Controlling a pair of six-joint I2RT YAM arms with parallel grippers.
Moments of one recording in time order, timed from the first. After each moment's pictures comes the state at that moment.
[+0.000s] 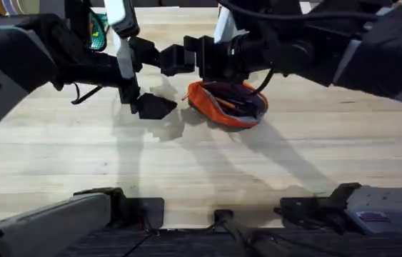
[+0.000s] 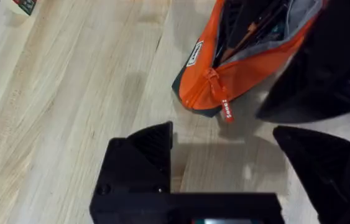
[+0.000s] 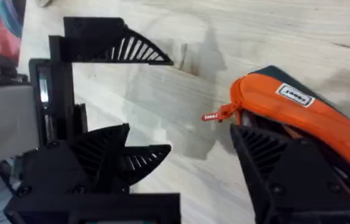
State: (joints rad) left arm 0.08 1.37 0.95 -0.82 0.85 1.27; right arm 0.72 1.51 1.20 -0.48 -0.21 0.68
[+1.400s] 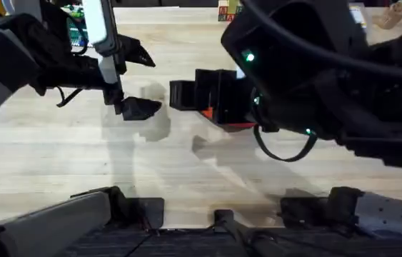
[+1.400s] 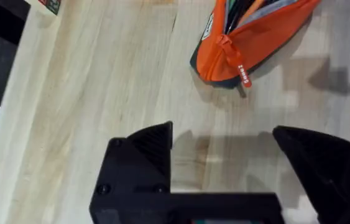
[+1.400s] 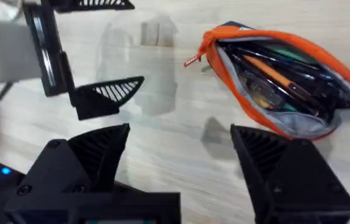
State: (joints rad) left arm 0.21 1.37 0.95 -0.87 0.85 1.52; right arm 1.05 1.23 1.20 -0.83 0.27 0.92
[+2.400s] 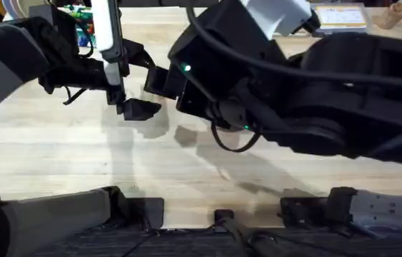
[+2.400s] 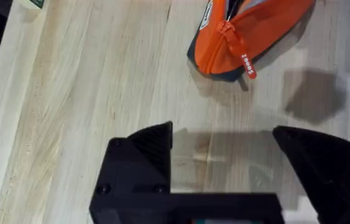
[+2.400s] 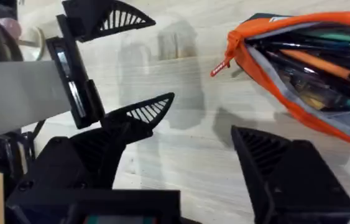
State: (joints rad) left arm 0.21 1.45 0.95 -0.84 0.84 1.60; right arm 1.08 1.39 1.21 -0.66 0.29 1.21
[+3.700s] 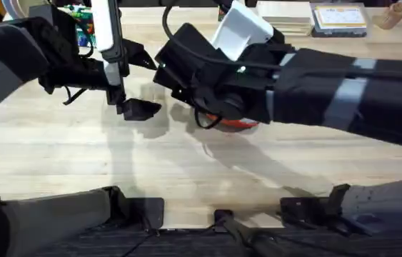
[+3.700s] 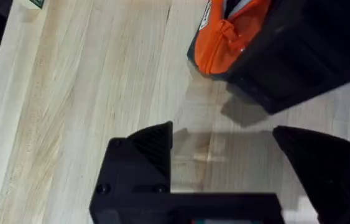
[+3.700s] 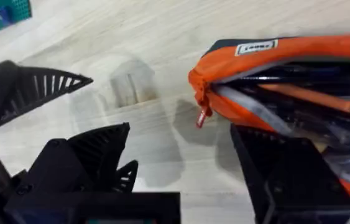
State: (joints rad) left arm 0.21 1.45 0.95 -0.84 0.84 1.60; right arm 0.97 1.66 1.21 -0.51 0.33 1.27
